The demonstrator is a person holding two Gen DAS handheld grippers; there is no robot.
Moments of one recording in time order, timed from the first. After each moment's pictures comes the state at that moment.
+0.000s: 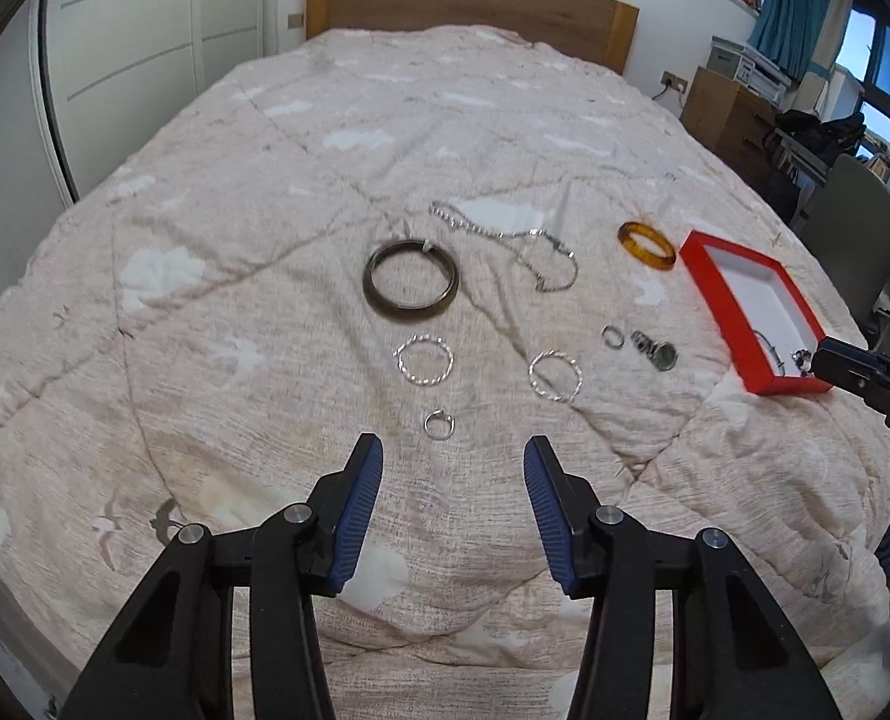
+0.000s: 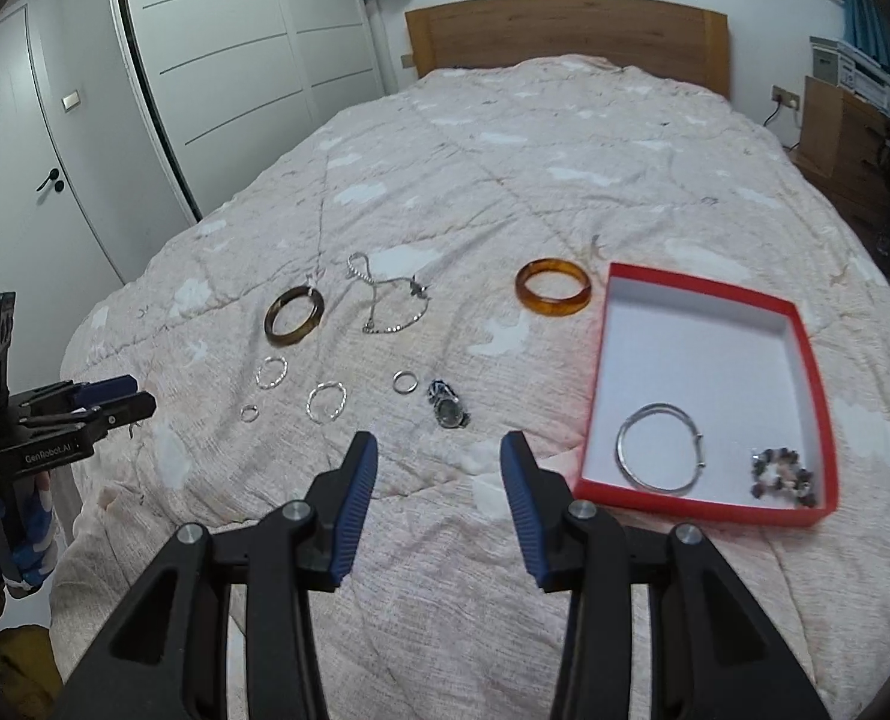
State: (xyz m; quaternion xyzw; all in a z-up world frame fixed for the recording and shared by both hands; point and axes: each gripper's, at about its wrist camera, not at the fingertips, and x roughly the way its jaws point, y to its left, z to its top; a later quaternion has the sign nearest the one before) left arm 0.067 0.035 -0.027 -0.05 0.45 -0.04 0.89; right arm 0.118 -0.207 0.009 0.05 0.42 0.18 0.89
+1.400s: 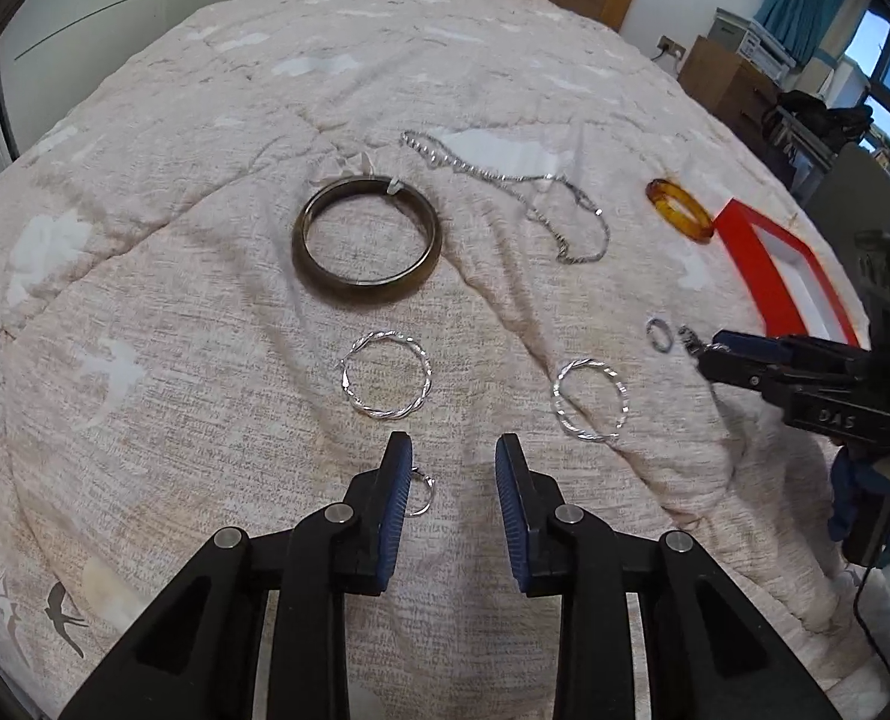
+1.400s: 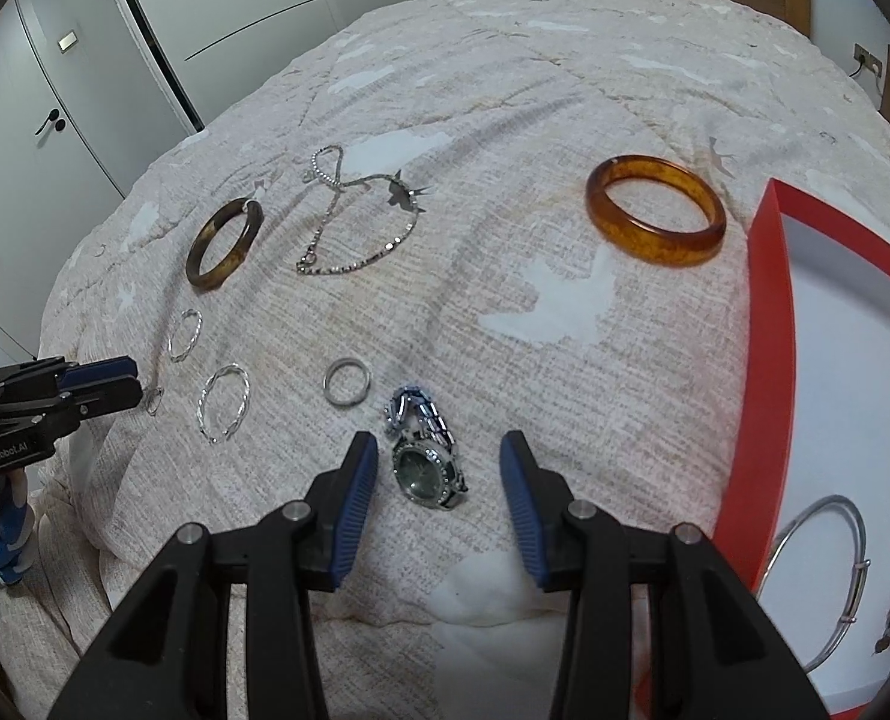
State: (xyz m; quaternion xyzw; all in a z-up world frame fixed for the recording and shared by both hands) left arm 0.144 0.032 -0.093 -0.06 0.50 -0.07 0.86; right arm 0.229 -0.174 -0.094 0.03 0.50 0.24 0.83
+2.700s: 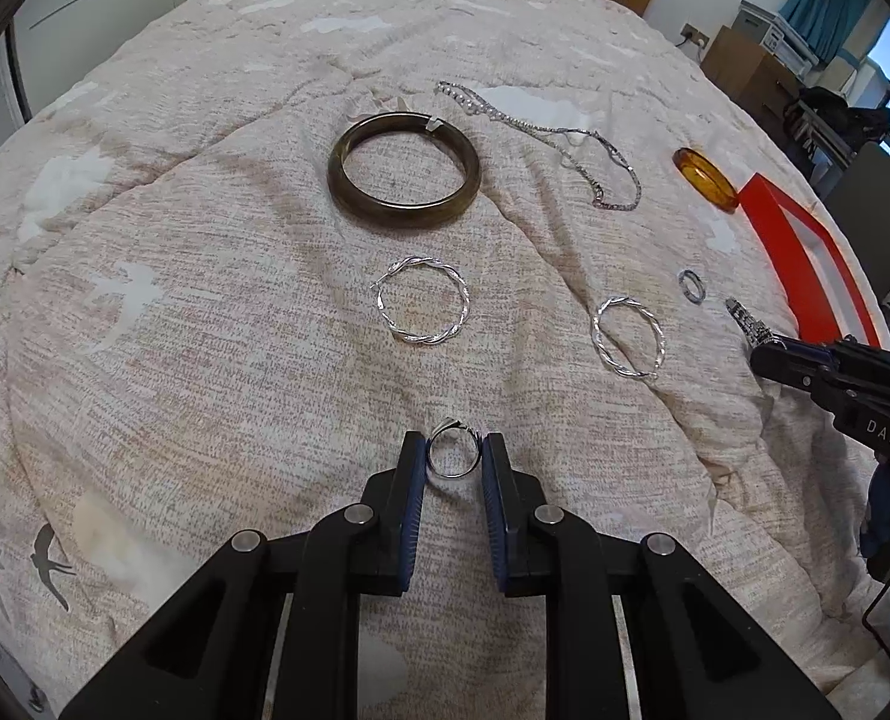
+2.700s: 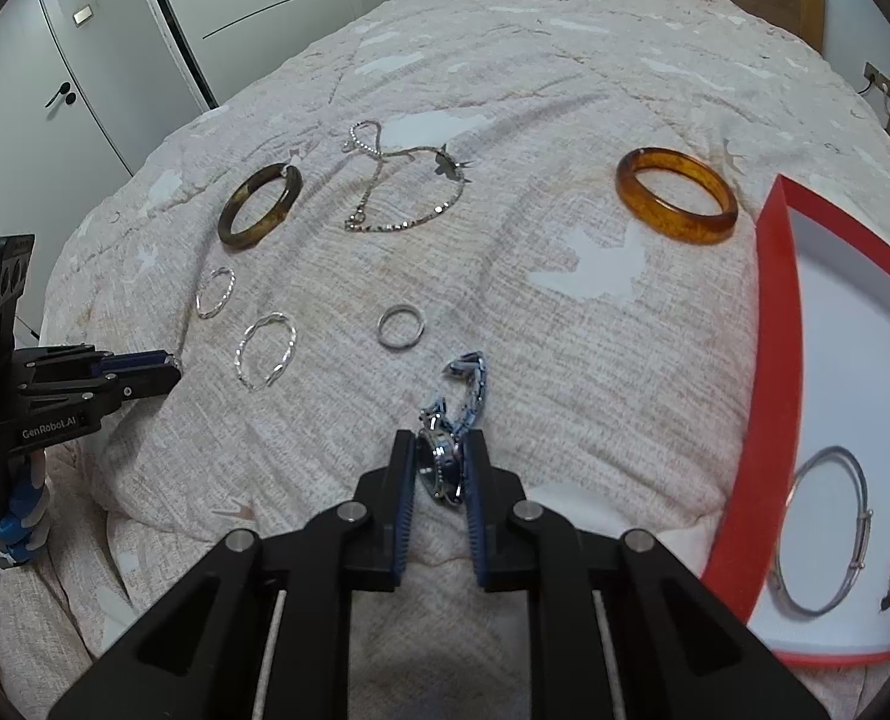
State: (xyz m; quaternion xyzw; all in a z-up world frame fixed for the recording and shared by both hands) left arm 0.118 0.044 -0.104 -0.08 0.52 -0.06 0.85; right arm 0.193 -0.162 -0.083 0.00 0.49 0.24 0.84
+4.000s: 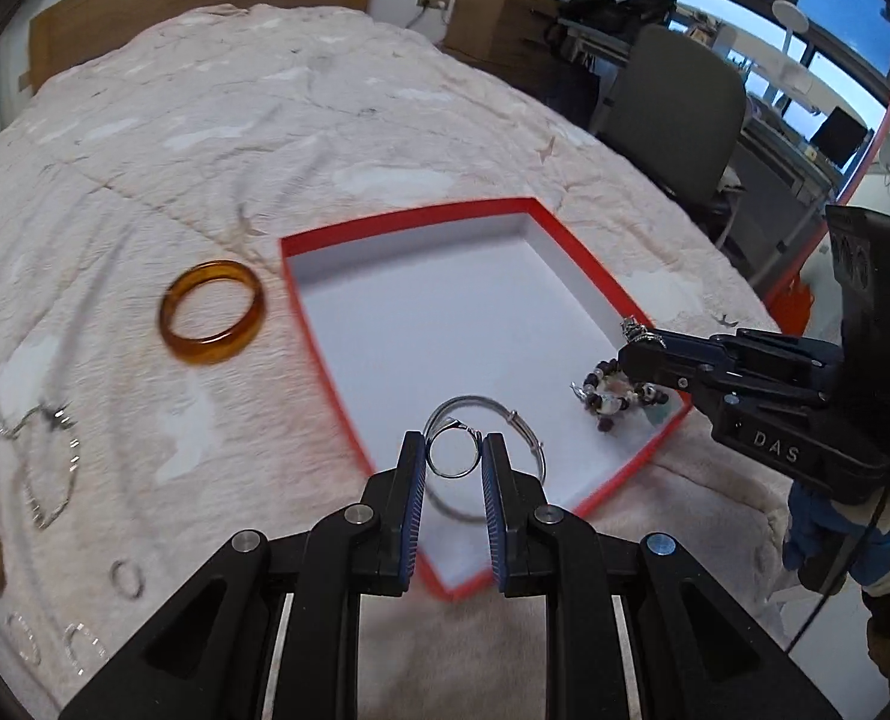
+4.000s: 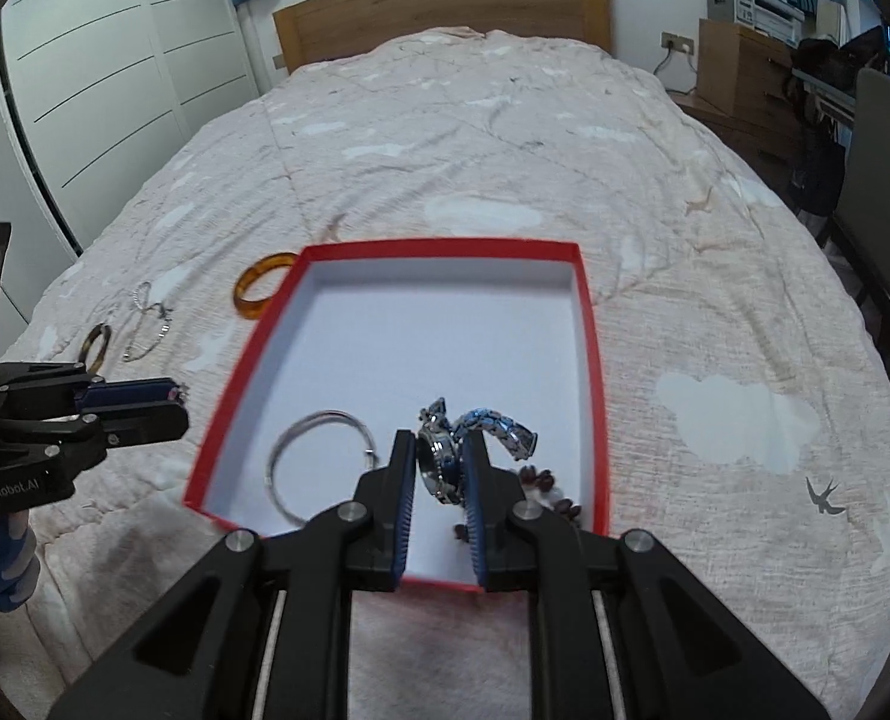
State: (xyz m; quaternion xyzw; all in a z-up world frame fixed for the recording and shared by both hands) left arm 0.212 -0.261 -0.045 0.03 0.47 -0.29 0.83; right arm 0.175 -0.398 -0.050 0.08 0.45 0.06 0.89
